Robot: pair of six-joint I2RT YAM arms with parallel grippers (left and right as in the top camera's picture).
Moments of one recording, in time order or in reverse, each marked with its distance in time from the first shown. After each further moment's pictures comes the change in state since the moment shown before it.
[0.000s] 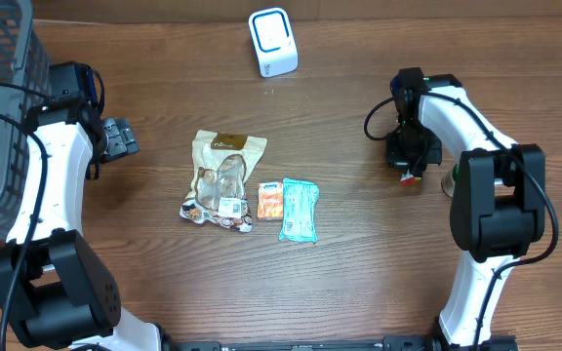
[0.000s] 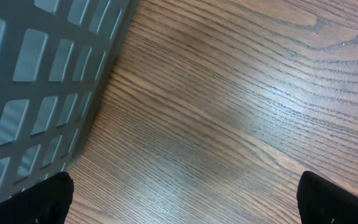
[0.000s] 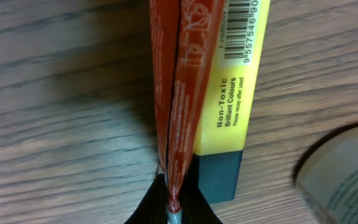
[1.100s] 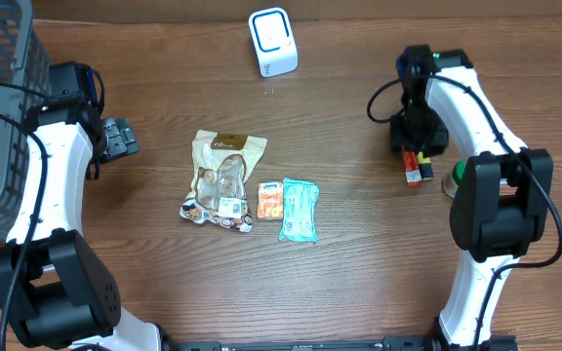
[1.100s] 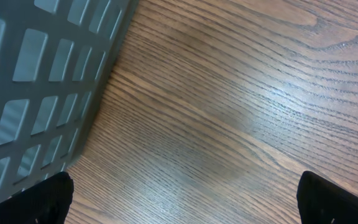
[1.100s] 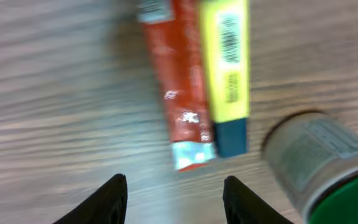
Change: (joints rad) left arm 0.000 0.000 0.000 0.000 0.000 0.000; right arm 0.013 0.002 0.225 -0.195 -0.063 -0.054
